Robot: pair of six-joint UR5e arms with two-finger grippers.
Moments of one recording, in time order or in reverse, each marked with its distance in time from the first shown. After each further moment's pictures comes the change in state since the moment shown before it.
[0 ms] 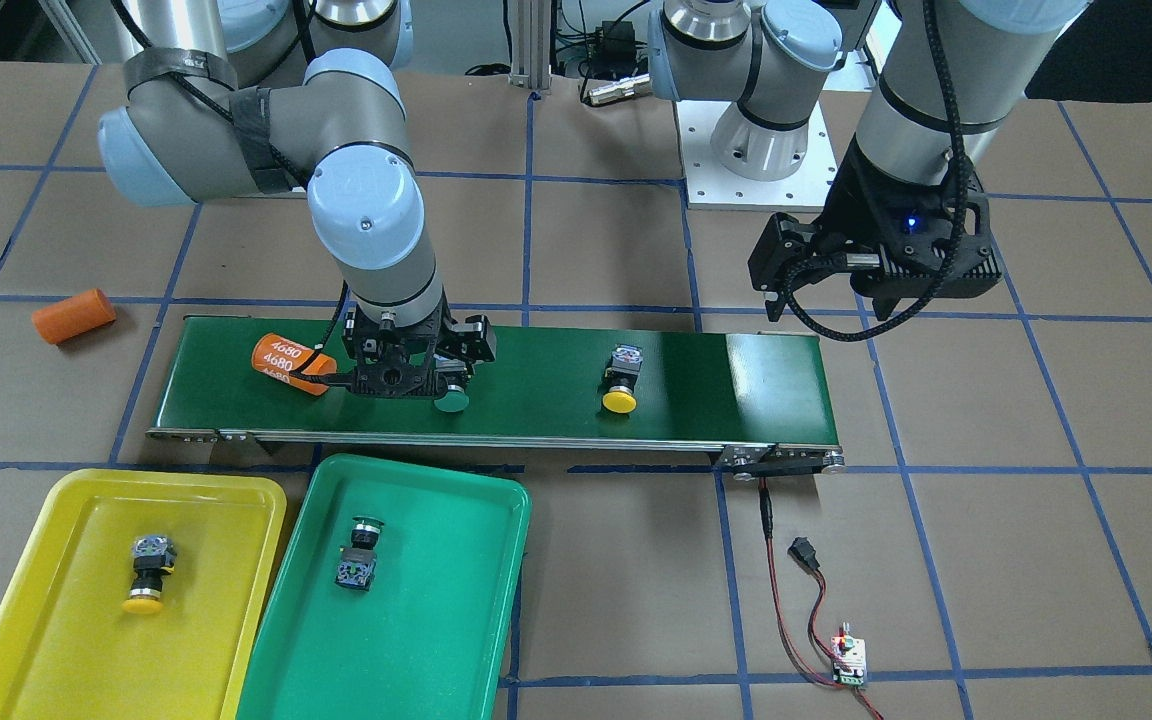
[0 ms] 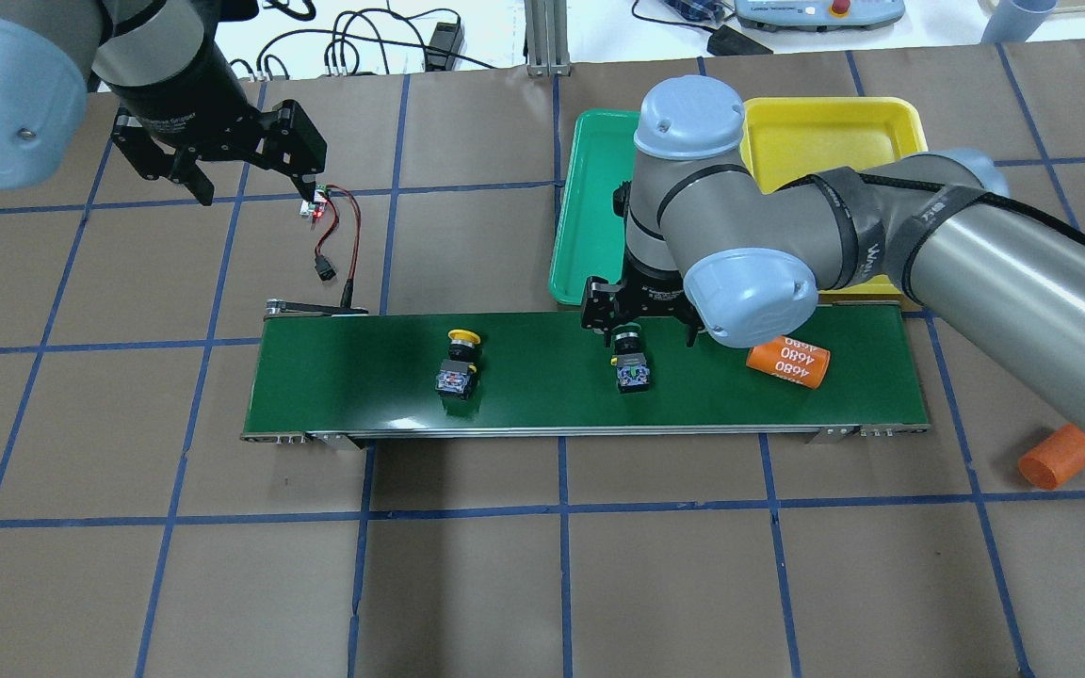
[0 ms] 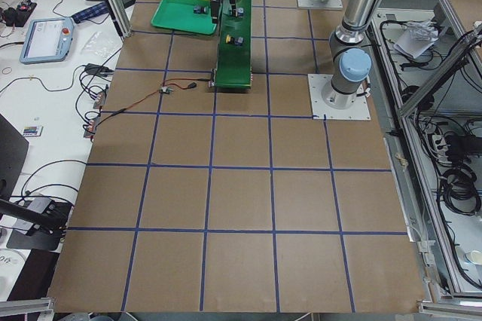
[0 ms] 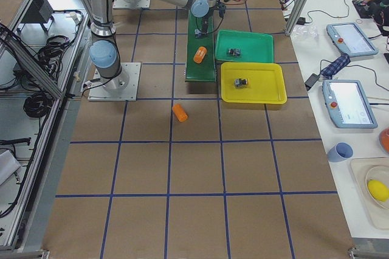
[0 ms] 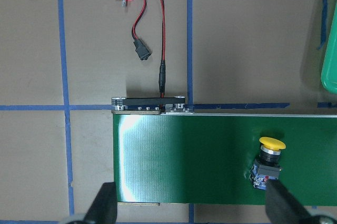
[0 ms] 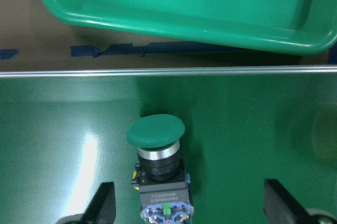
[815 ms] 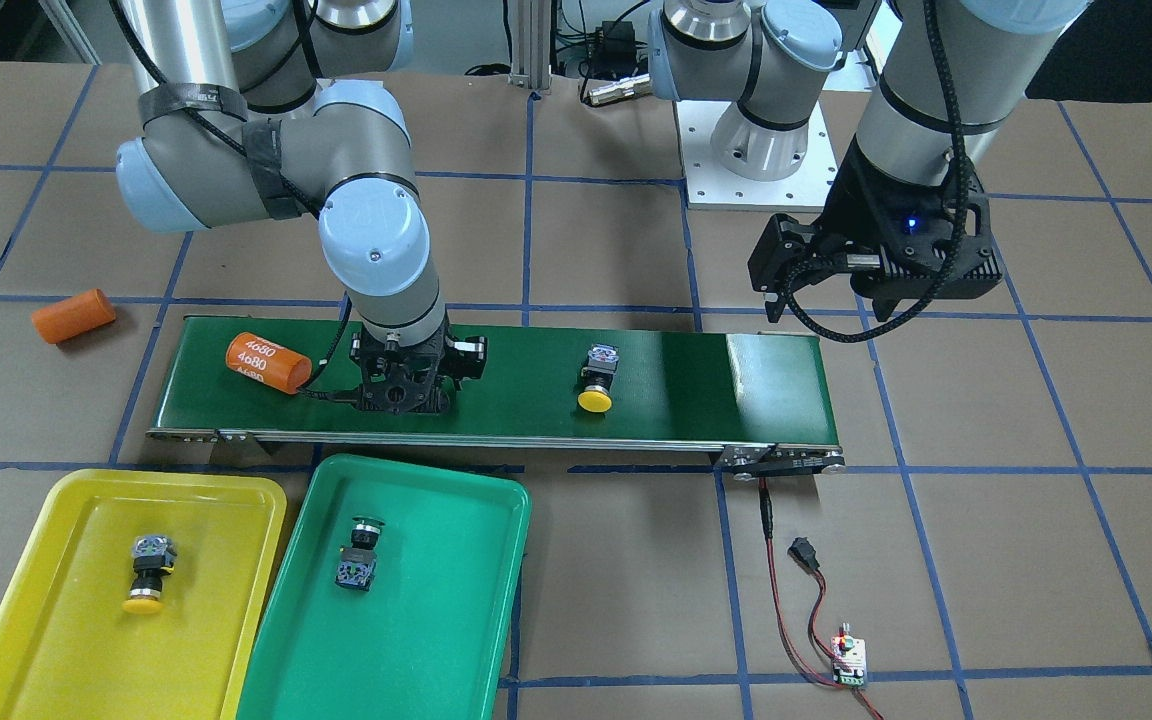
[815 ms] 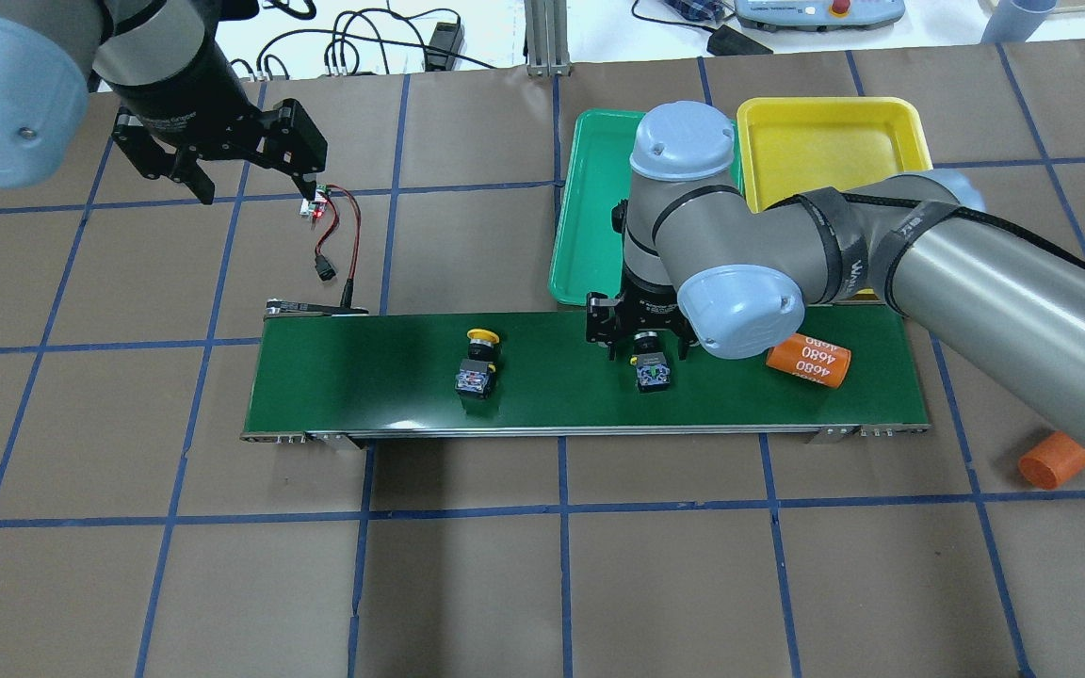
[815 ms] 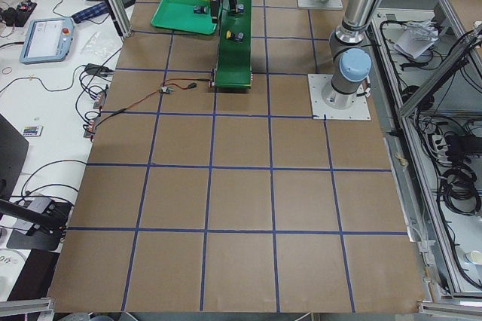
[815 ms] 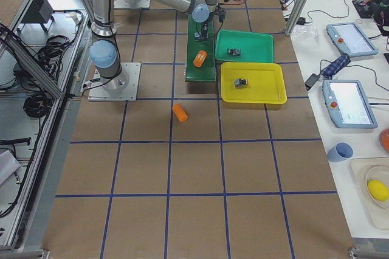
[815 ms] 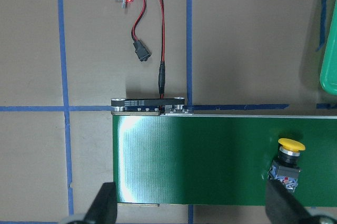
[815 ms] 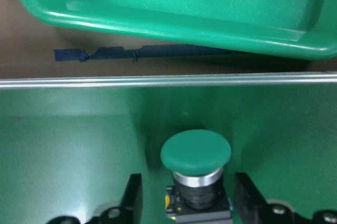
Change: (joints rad) left arm 0.000 -0.002 0.002 0.002 -0.001 0.000; right arm -0.003 0.034 0.019 -0.059 -0.015 -0.002
